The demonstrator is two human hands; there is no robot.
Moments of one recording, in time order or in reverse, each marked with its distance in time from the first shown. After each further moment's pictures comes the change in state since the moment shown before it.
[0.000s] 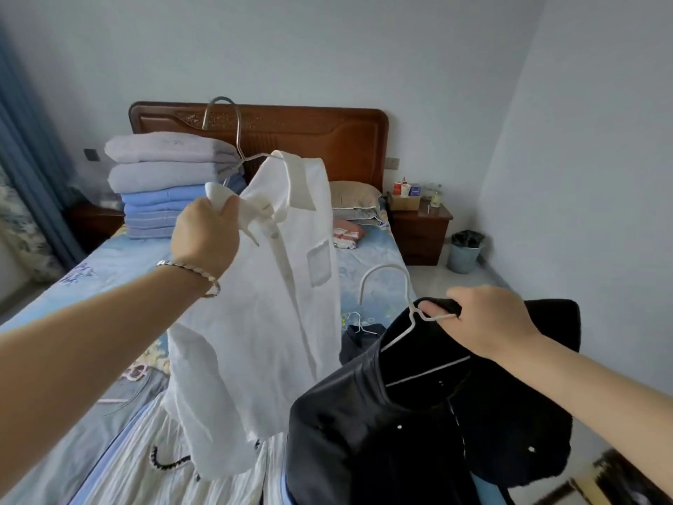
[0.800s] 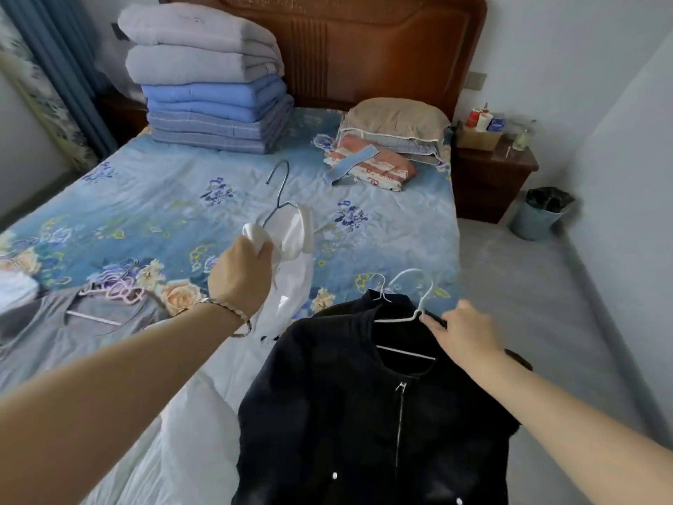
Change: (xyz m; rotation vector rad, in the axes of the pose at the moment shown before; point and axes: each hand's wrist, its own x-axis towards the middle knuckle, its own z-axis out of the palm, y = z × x) left_hand 0.020 -0.069 0.214 0.241 -0.260 -0.287; right_hand 0.129 0.086 0.250 -0.132 -0.480 0.103
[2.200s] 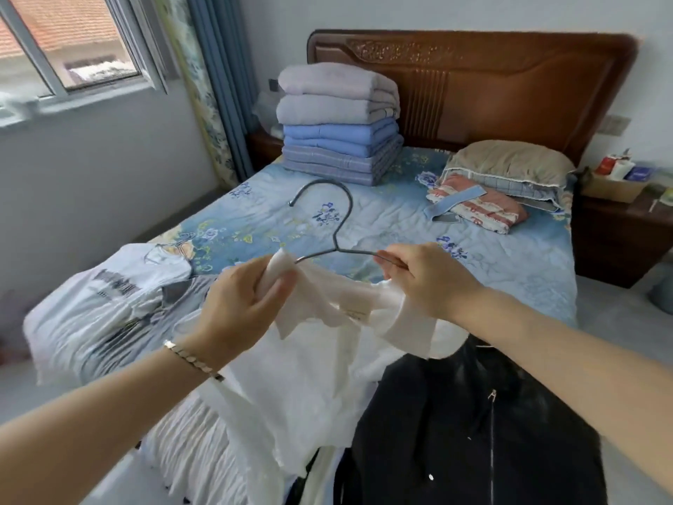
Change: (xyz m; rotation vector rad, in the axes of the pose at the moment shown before) left_hand -0.087 -0.104 -0.137 -0.132 0.309 0.453; right_hand -0.049 -0.191 -0.159 0.649 0.116 -0.843
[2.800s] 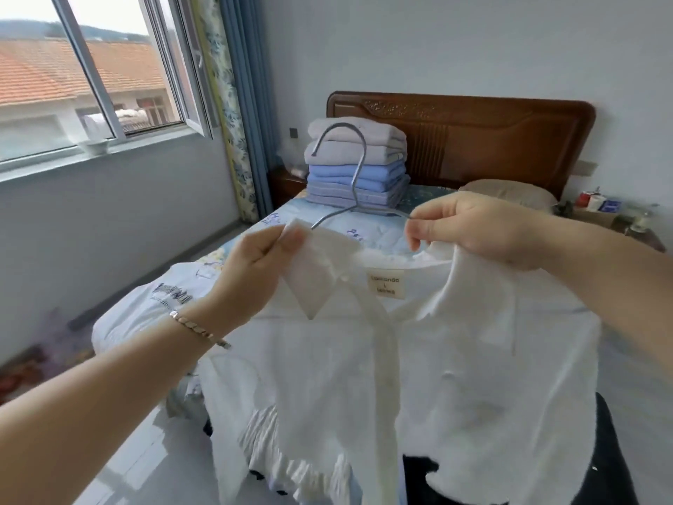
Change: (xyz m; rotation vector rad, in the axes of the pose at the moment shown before) left_hand -0.101 -0.017 -0.231 -0.486 0.002 -0.019; right_hand -0.086 -0.291 -0.036 0.250 -0.198 0.085
